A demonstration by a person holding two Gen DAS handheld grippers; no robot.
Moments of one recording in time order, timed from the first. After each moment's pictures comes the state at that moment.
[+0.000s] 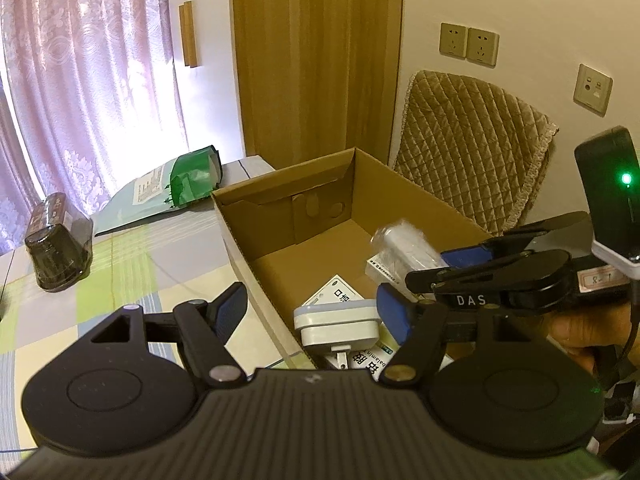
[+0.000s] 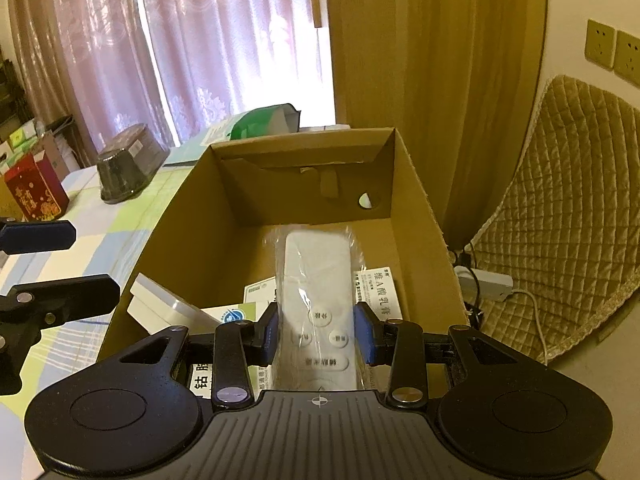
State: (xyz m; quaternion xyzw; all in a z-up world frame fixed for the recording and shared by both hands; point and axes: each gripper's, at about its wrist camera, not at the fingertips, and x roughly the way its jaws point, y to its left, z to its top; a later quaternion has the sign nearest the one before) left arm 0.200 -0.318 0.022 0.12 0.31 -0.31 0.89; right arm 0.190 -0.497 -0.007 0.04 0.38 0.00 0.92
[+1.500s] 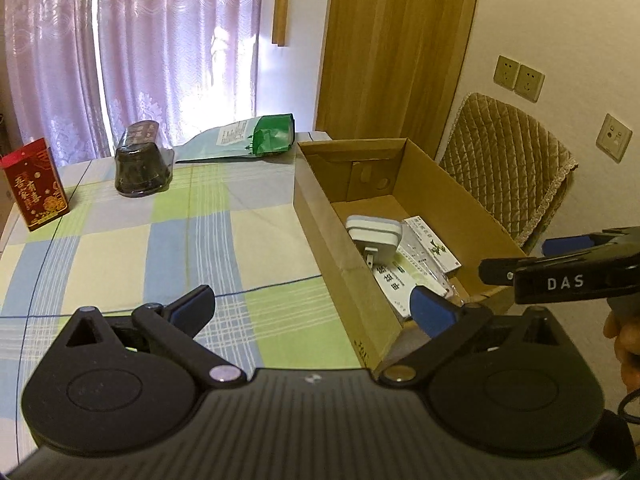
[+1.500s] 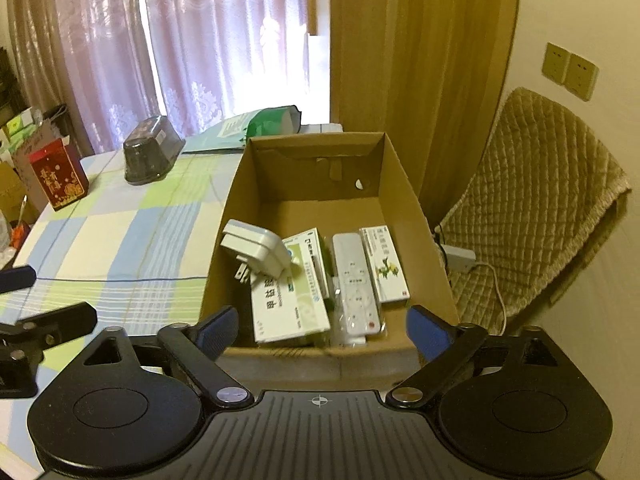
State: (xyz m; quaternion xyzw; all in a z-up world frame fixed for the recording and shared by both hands) left arm 0.102 -0.220 0.050 0.03 0.35 -0.22 0.91; right arm 0.074 -0.431 0.067 0.04 0.39 -0.05 0.92
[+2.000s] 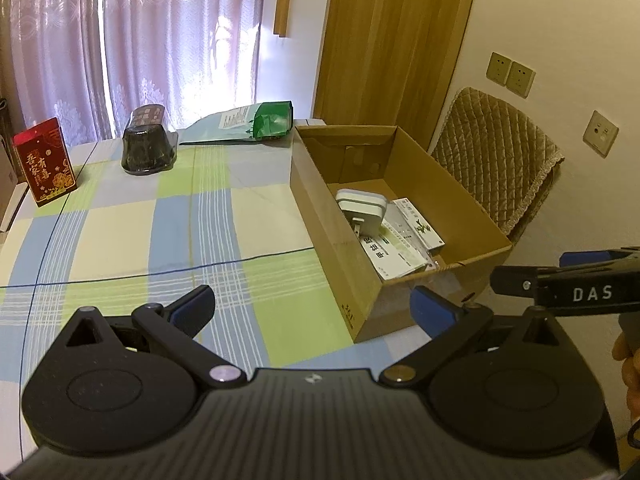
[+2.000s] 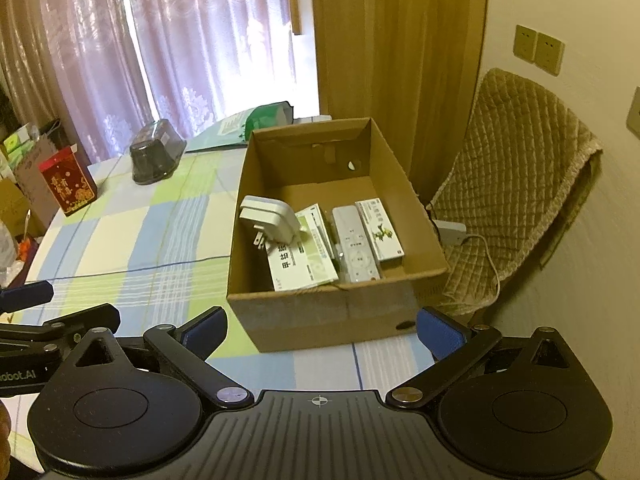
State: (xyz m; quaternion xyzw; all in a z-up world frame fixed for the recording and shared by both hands) left arm 0.062 -0.204 0.059 0.02 0.36 -0.22 0.90; right arm 0.014 -0.411 0.088 0.07 0.40 -0.06 0.91
